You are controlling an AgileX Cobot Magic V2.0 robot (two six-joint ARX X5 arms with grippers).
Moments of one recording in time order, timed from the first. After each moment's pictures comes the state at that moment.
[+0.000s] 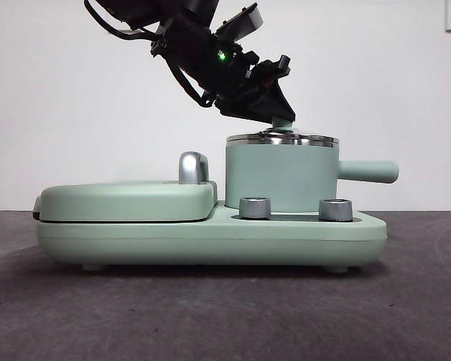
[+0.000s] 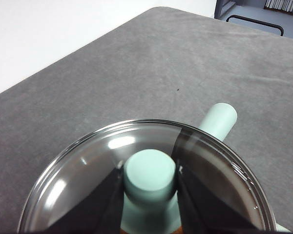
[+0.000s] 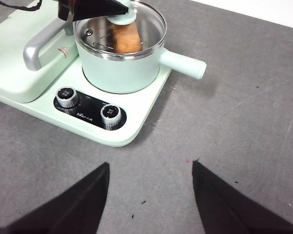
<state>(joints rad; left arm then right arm) -0.61 1.97 1.58 0.01 0.31 0.17 0.40 0.54 0.99 -1.00 0.03 0.01</state>
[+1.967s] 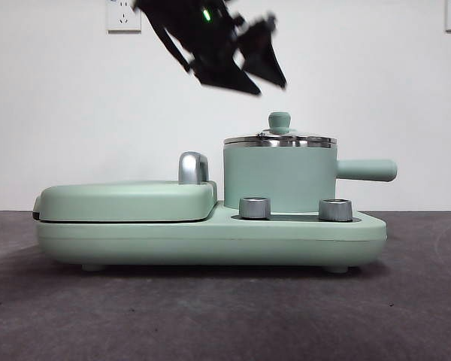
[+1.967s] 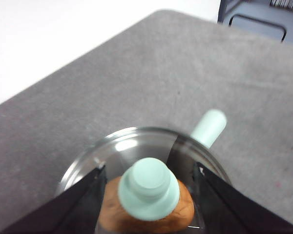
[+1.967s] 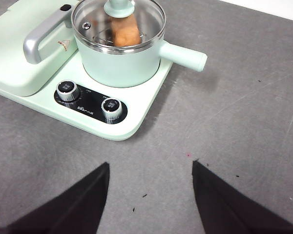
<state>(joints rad) -0.58 1.82 1.59 -0.16 0.30 0.15 0.40 0.54 0.99 -1.02 0.03 0.01</state>
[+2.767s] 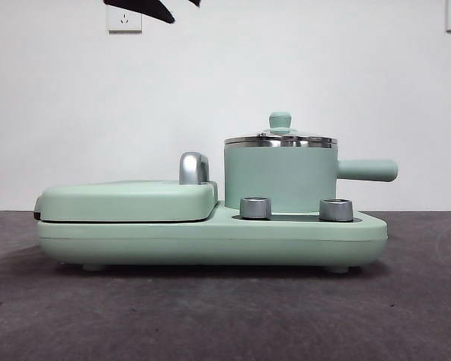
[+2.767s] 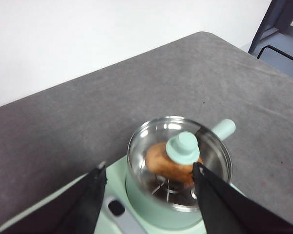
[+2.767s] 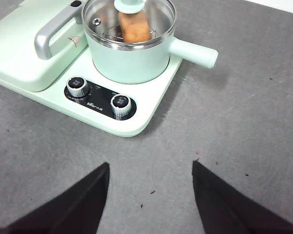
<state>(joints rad) -0.42 1.49 1.54 -0.47 0.31 0.04 0.40 0.54 0.99 -1.03 -0.01 0.01</state>
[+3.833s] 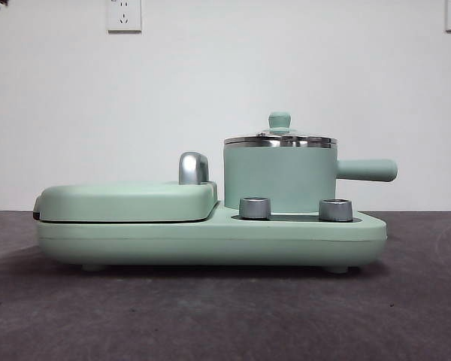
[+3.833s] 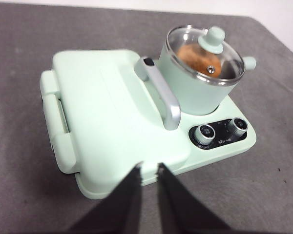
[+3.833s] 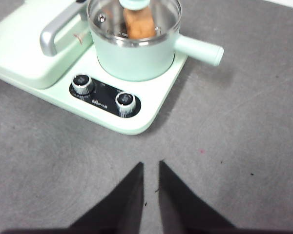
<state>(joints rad) -0.37 0.63 0.83 -0.63 0.18 -0.20 0.40 0.54 0.99 -1.04 -0.03 0.01</state>
